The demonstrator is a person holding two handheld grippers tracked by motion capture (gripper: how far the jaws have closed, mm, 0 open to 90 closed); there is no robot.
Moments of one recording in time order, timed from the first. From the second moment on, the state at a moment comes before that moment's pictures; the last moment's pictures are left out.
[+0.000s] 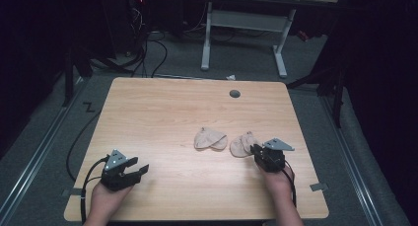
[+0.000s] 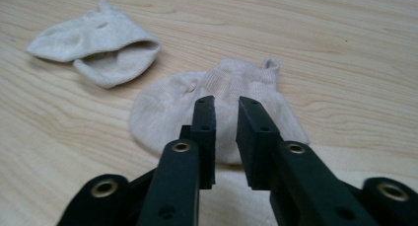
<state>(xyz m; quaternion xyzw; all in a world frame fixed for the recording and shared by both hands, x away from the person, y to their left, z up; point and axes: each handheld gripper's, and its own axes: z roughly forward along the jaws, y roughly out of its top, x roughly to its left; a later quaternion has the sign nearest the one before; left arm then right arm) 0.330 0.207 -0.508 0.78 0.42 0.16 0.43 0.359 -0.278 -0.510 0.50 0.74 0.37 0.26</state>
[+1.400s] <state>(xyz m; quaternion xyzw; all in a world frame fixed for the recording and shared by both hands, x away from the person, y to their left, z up) 0.329 0.182 -0.507 0.81 0.39 0.16 0.42 0.363 -0.251 -0.526 0.46 0.79 0.31 0.24</state>
